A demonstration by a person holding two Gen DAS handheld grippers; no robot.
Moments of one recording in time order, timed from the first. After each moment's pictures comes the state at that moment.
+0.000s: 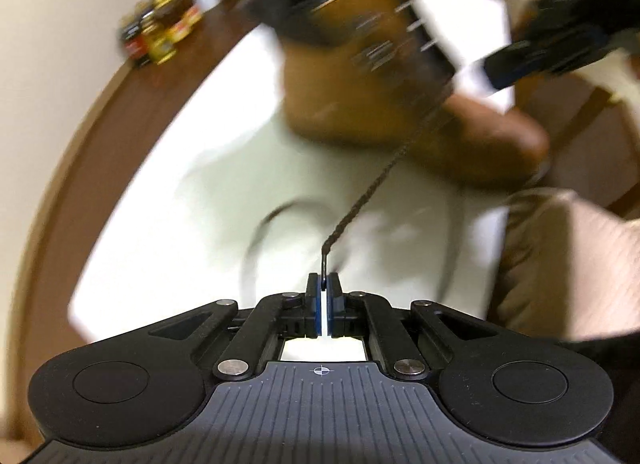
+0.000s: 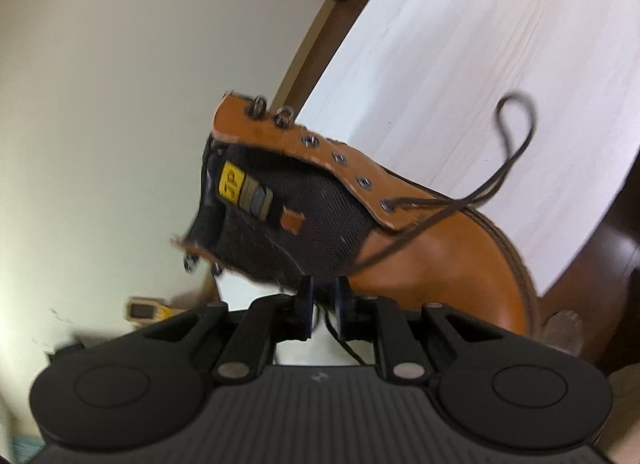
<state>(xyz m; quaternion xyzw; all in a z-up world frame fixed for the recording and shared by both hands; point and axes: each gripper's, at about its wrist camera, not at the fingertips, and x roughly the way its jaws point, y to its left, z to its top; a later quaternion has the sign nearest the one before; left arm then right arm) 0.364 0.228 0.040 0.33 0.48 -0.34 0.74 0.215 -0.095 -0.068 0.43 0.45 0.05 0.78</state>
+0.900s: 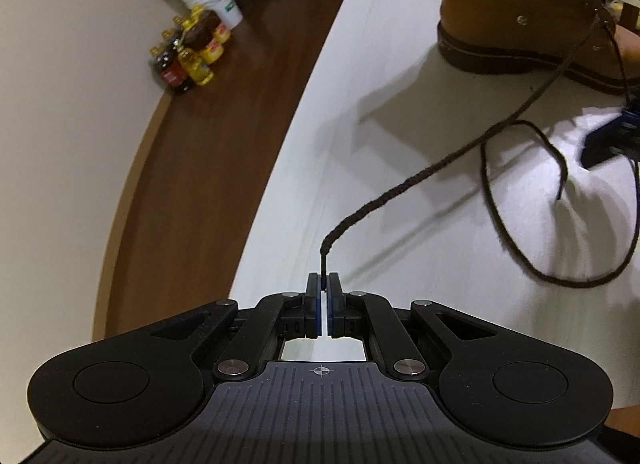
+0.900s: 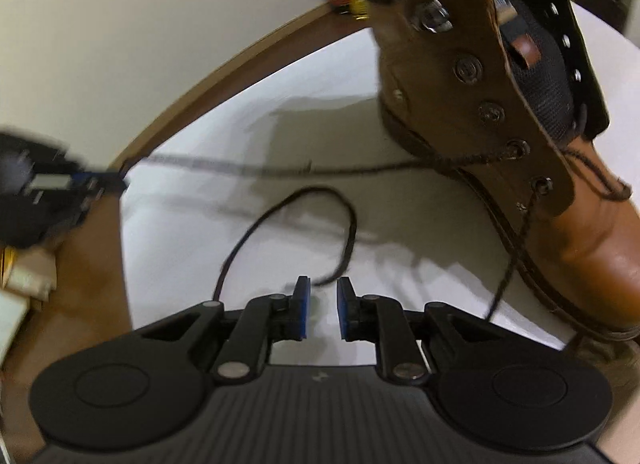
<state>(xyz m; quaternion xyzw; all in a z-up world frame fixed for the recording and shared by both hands) 0.475 0.295 0.006 0.41 0.40 -0.37 0.73 0.309 0.118 -0.094 0.21 0.48 -0.10 0.85</state>
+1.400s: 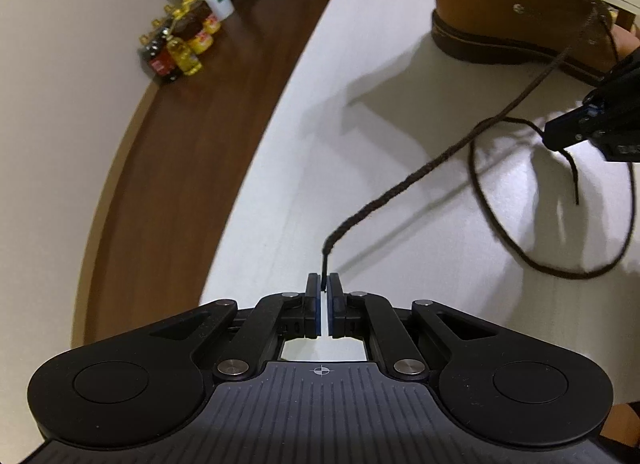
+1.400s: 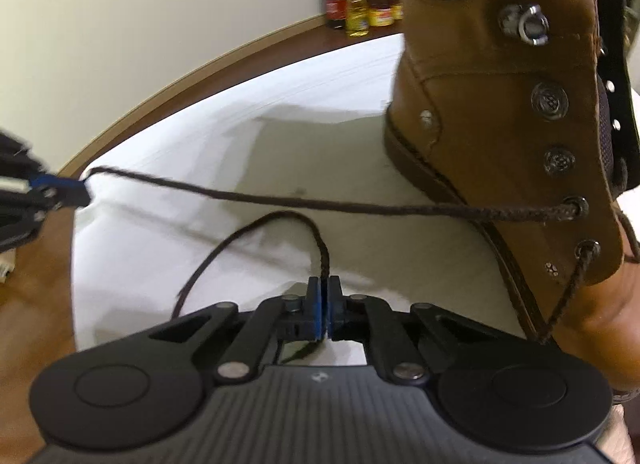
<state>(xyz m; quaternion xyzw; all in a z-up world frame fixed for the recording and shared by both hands) 0.485 0.302 -0.013 0.39 0.43 -0.40 0.71 0.321 0.127 -0.094 0.11 0.49 -0.06 0.86</state>
